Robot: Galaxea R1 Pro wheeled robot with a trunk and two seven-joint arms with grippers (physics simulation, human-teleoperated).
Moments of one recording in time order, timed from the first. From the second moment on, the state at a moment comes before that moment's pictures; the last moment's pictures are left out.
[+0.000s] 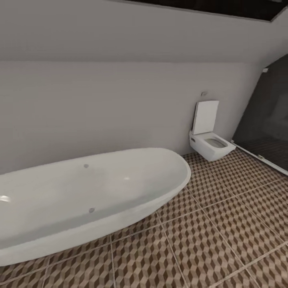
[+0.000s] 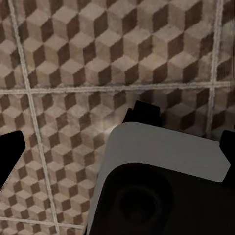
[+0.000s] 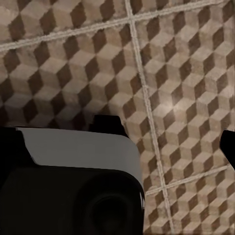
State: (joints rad) left arm -0.31 0.03 -1.07 -0.06 1.30 0.00 0.23; right arm -0.28 0.09 0.51 0.02 -0.38 -0.16 -0.25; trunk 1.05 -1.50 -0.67
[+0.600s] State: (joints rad) left arm -0.31 0.03 -1.07 -0.06 1.30 0.00 0.23; right arm -0.28 0.09 0.51 0.02 -0.38 -0.16 -0.25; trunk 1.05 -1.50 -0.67
